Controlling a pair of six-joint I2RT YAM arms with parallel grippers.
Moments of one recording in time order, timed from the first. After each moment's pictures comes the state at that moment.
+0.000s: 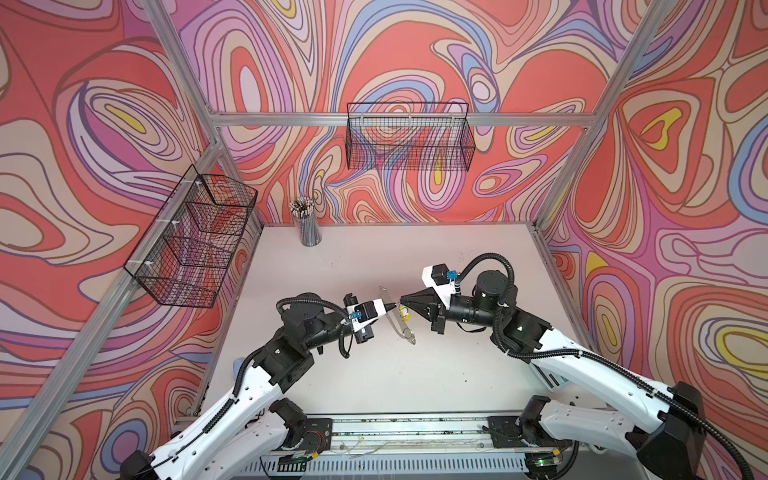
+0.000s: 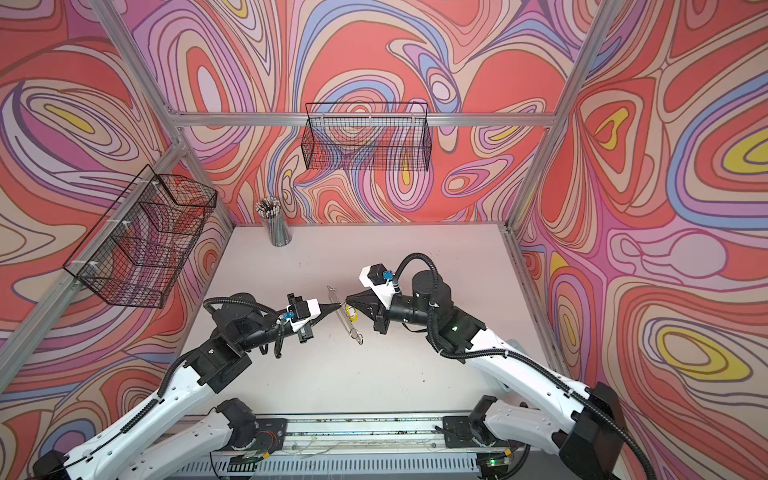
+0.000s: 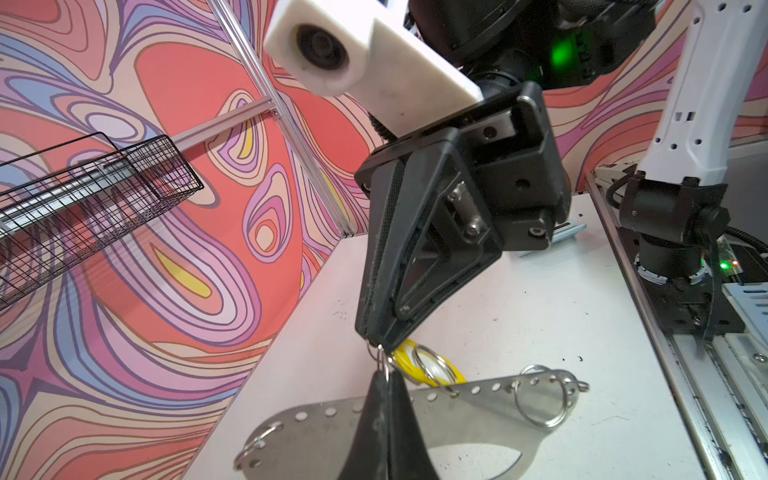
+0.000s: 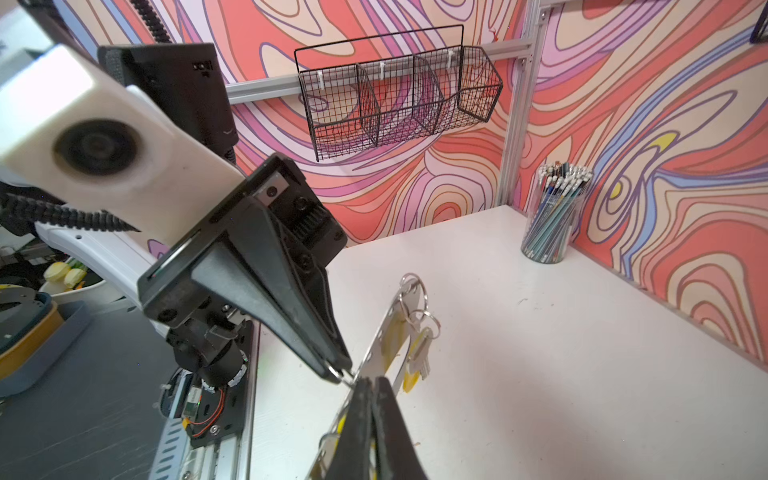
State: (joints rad) left arm -0.63 0.80 0.68 0.05 0.53 0.45; right arm 0.75 1.12 0.89 0.08 -0.55 0.03
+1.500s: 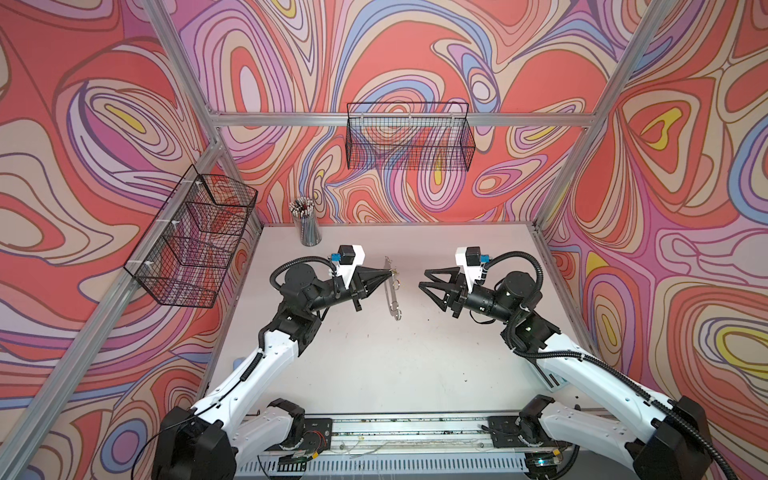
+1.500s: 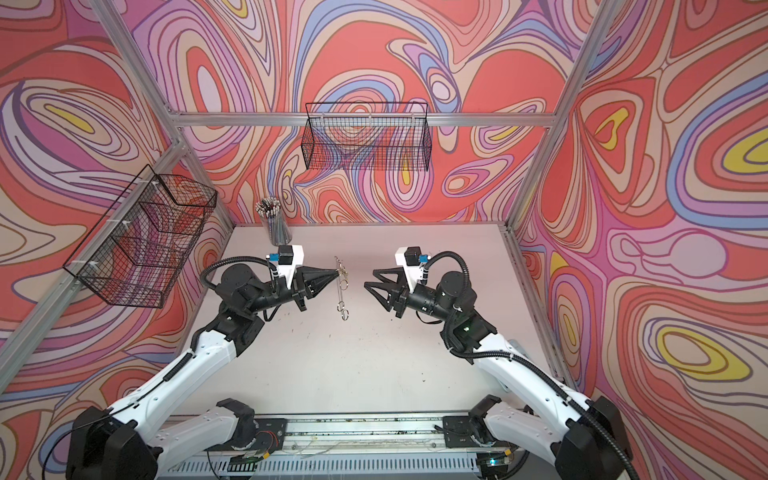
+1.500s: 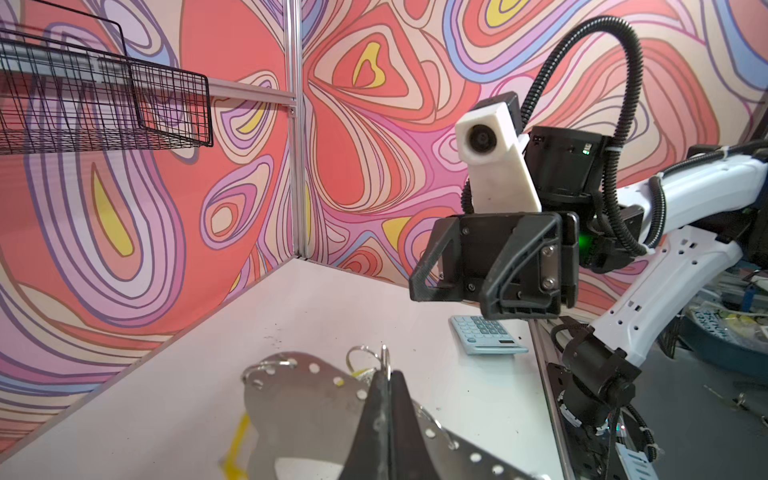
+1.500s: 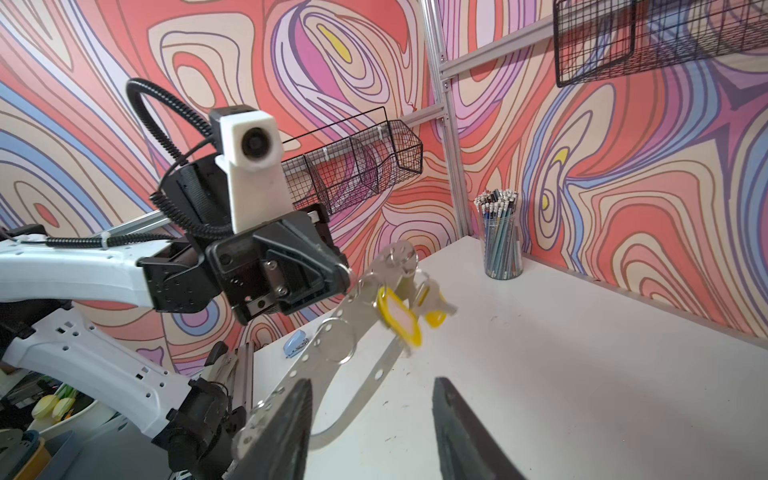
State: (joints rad) left arm -0.35 1.10 0.76 0.50 0.90 -0.22; right arm 0.56 1.07 0.77 0.39 -0.61 0.32
